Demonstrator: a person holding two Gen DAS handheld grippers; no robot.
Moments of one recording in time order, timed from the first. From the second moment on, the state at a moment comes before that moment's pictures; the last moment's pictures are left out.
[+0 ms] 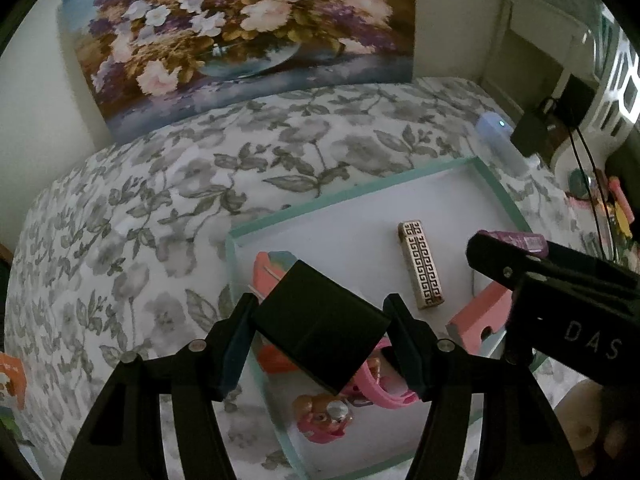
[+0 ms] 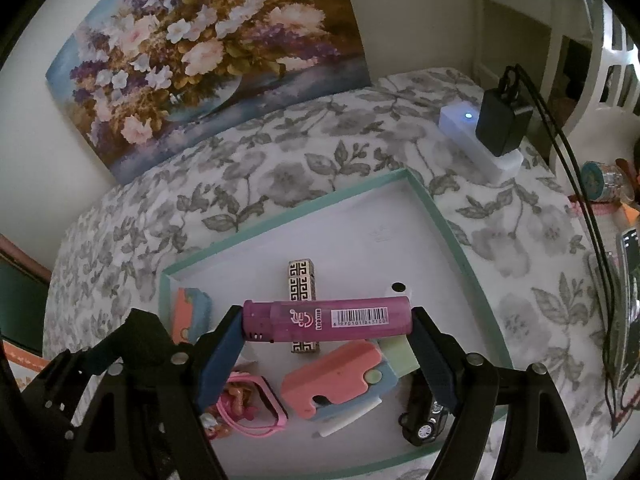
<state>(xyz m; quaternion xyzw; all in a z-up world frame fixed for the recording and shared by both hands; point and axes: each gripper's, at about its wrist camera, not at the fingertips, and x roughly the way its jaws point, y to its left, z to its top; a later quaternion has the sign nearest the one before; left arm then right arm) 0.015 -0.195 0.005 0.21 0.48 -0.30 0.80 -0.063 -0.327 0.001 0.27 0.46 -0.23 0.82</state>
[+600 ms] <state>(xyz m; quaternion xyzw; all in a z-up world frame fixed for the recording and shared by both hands) -0.001 -0.211 -0.006 0.25 0.48 -0.30 0.79 -0.057 -0.322 -0.012 0.26 0.48 -0.22 0.81</state>
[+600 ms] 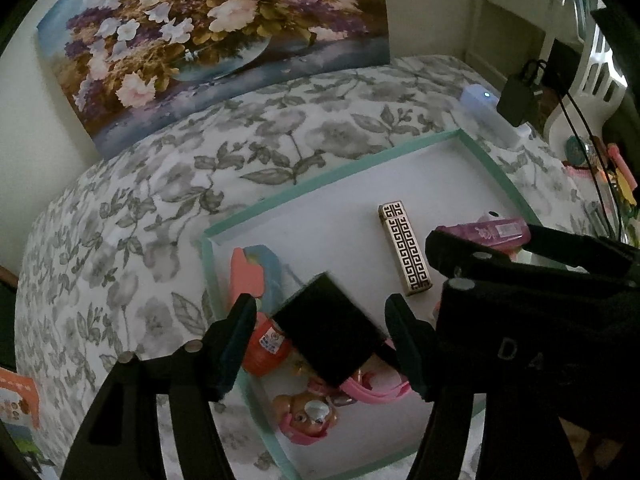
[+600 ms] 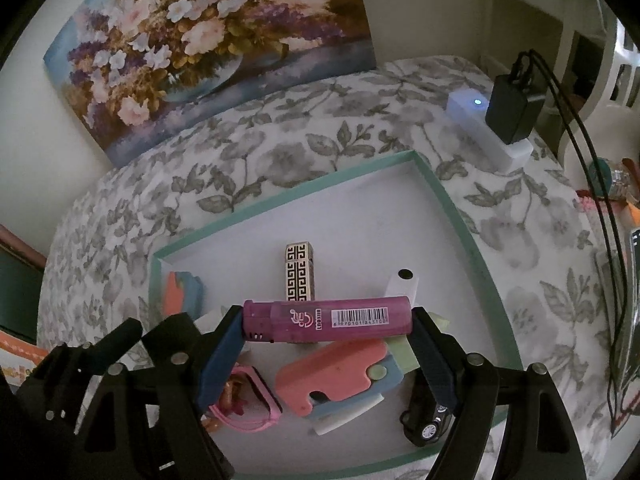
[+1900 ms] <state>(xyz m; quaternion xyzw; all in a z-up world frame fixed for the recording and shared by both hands) 0.025 -0.094 0.002 0.14 0.52 -0.16 0.83 -0.088 -0.273 -0.011 0.24 0.49 -0.22 0.81</state>
